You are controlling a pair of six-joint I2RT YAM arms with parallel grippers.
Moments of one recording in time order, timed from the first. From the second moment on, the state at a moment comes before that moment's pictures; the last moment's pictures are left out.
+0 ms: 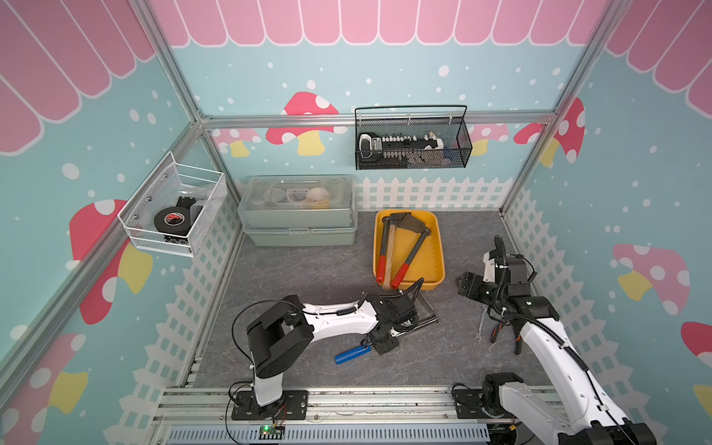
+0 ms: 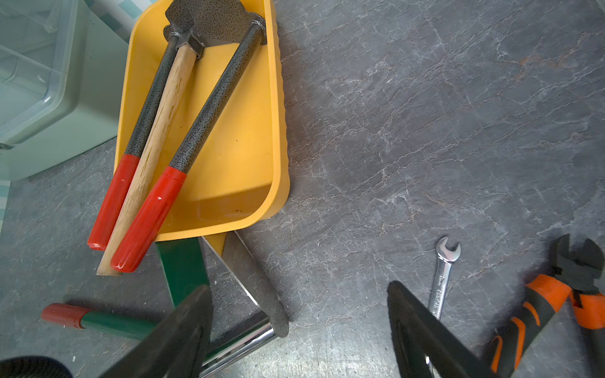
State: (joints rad) left arm -1.08 1.86 1.23 -0.79 -0.01 0.06; right arm 0.07 0.94 0.78 -0.64 -0.11 0.39
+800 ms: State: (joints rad) left arm -1.17 2.06 1.52 -0.83 -0.01 0.08; right arm 0.06 0.93 0.78 -0.64 -0.09 0.39
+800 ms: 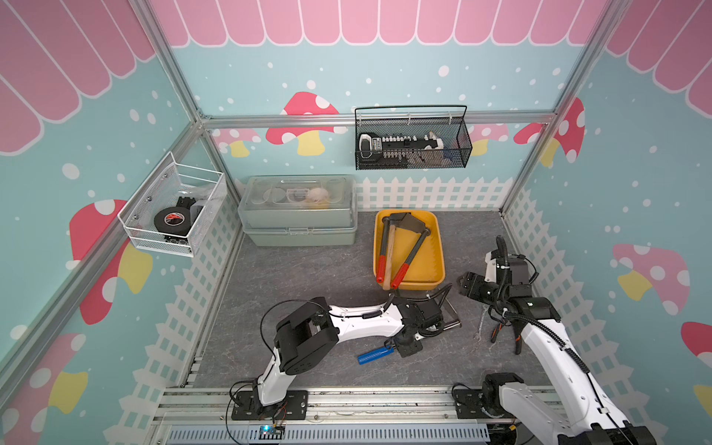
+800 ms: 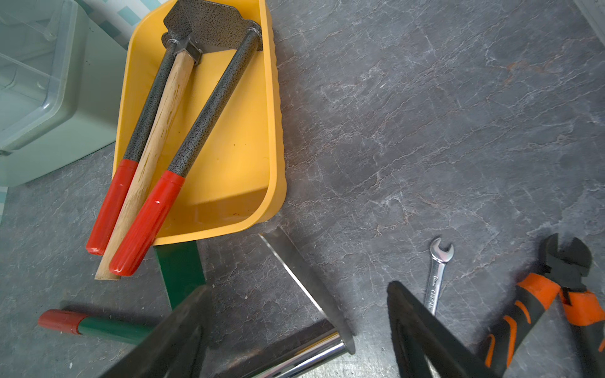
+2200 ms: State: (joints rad) left arm -1.15 2.13 1.58 -0.83 0.07 0.03; right arm 0.04 0.89 0.78 -0.65 -0.09 0.38
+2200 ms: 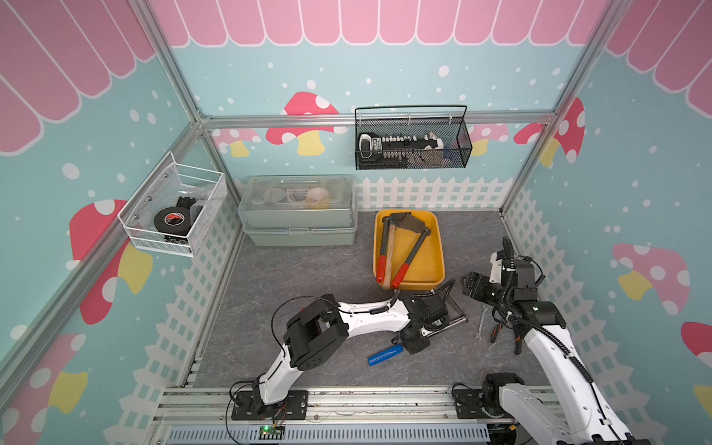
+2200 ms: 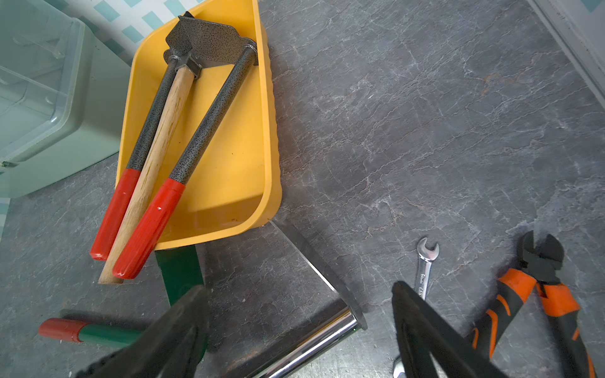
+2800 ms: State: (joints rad) left arm -1.17 2.12 1.58 -0.84 -0.03 0.06; right arm 0.03 0.89 0.78 -0.65 -0.09 0.38
